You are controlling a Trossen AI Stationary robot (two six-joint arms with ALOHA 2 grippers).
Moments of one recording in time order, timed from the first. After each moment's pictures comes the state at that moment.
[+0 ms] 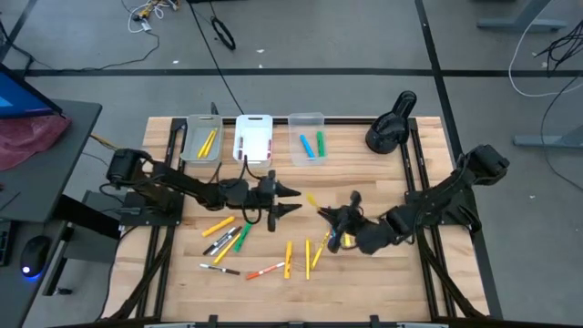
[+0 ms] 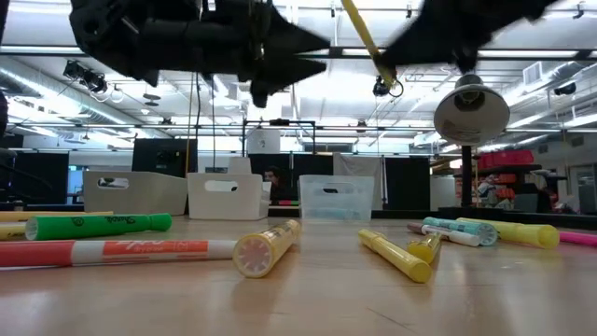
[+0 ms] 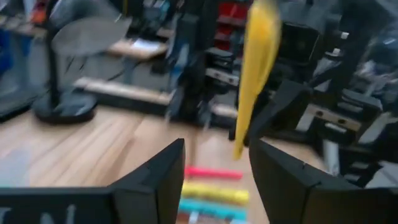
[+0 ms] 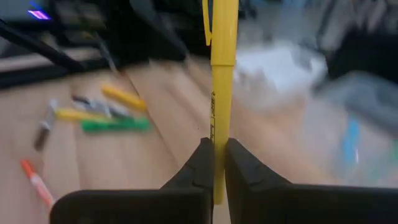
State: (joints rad) left arm -0.10 1.64 0.66 1.00 -0.14 -0.20; right arm 0.54 1.46 0.77 0.17 0.94 0.41
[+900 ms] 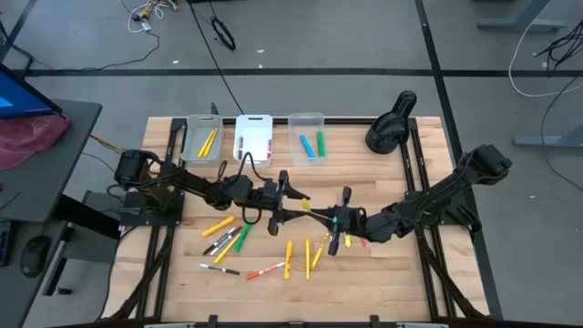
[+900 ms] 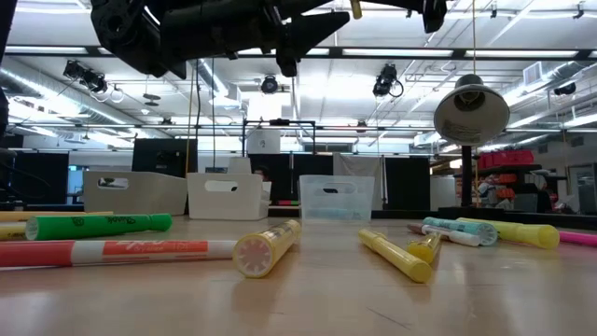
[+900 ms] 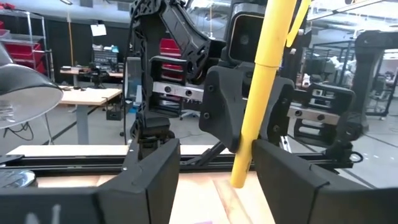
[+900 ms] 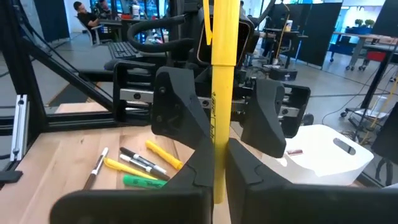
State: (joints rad) left arm -0.11 1.70 0.76 1.14 0.06 -0.10; right arm 0.48 1.45 0.77 0.51 0.77 0.04
